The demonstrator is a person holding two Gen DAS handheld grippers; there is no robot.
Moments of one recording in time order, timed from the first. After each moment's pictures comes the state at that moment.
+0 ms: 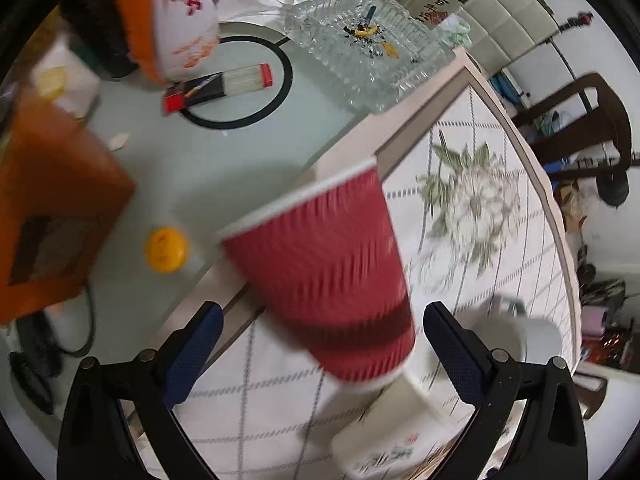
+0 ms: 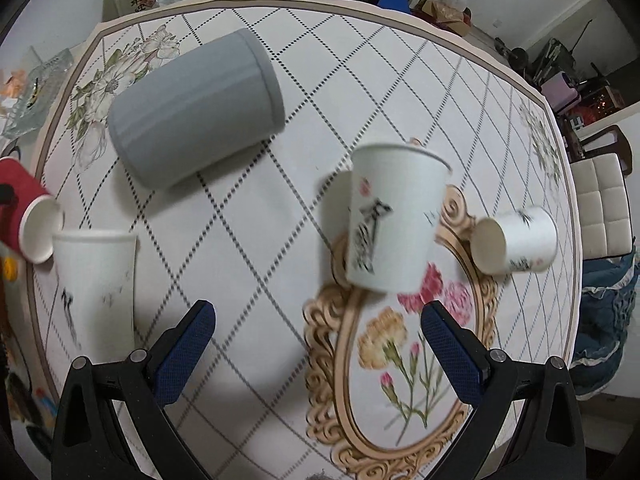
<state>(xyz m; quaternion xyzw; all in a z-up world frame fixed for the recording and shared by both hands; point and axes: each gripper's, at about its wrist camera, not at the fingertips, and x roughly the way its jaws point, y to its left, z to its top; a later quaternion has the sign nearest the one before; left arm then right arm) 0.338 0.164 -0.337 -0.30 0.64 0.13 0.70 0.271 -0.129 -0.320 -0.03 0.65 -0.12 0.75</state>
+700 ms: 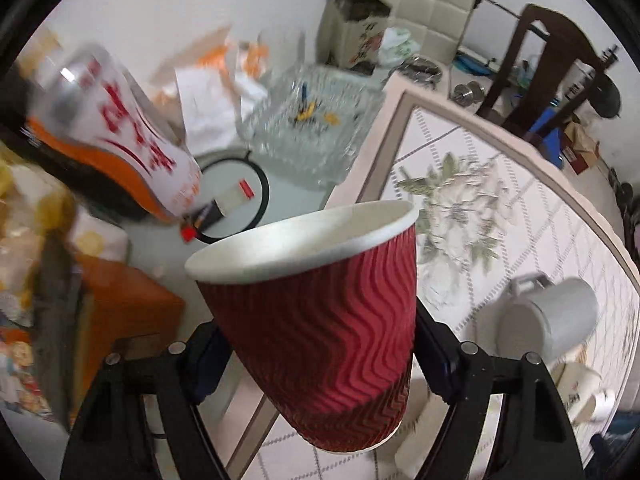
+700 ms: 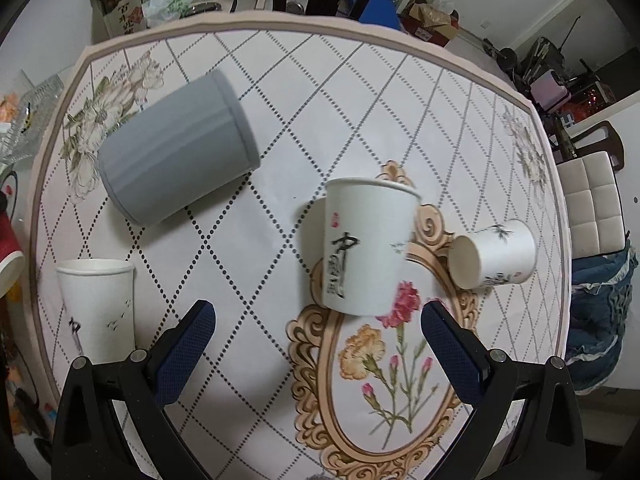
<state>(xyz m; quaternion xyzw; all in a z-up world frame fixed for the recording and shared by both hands) 0.347 0.135 -0.266 -0.08 0.59 0.10 0.80 0.268 -0.150 -0.287 -0.02 0.63 -0.14 0.77</state>
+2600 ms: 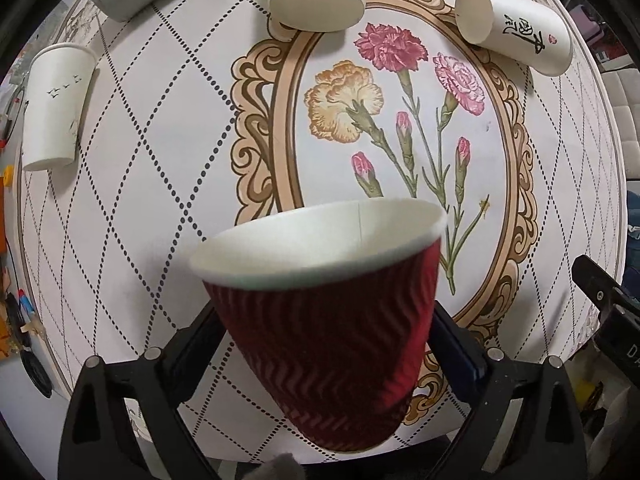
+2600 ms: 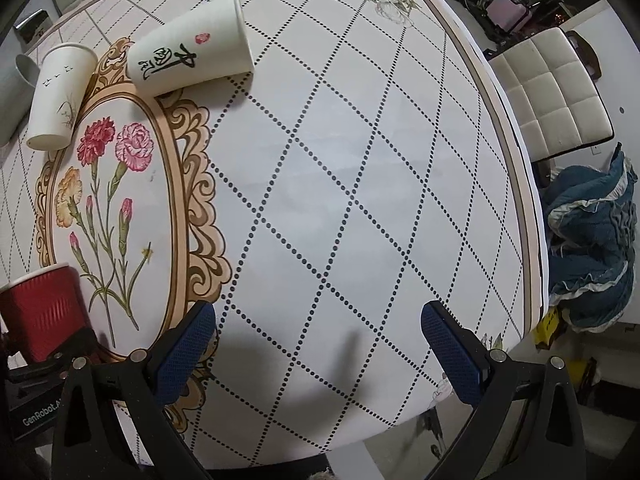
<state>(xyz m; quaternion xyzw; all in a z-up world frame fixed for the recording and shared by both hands) 0.132 -0.183 -0.373 0.06 0.73 -0.10 0.67 0.082 -0.389 -0.342 0.05 0.66 -0.20 0.72</state>
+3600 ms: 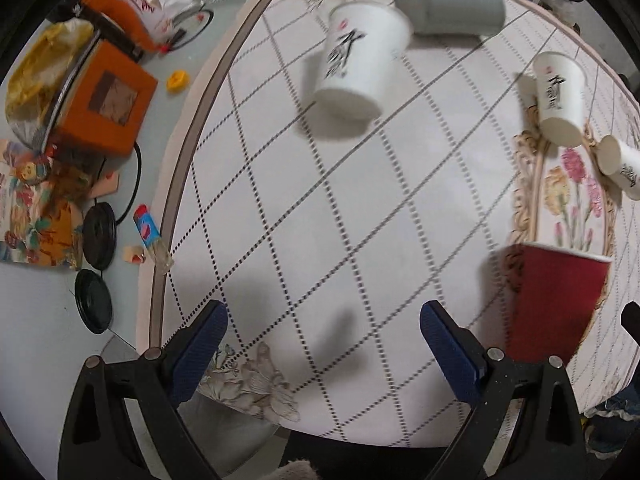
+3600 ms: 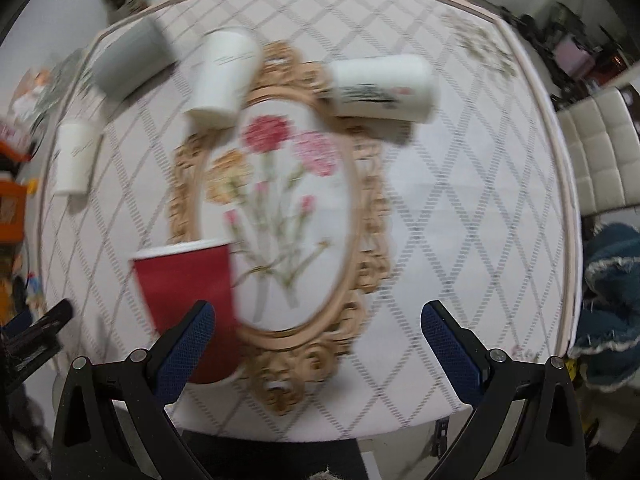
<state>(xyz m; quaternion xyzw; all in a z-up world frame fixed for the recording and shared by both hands) 0.107 -0.005 -0.320 0.01 0.68 0.08 0.72 0.103 -0.262 -0.293 0.03 0.66 -0.06 0.74</state>
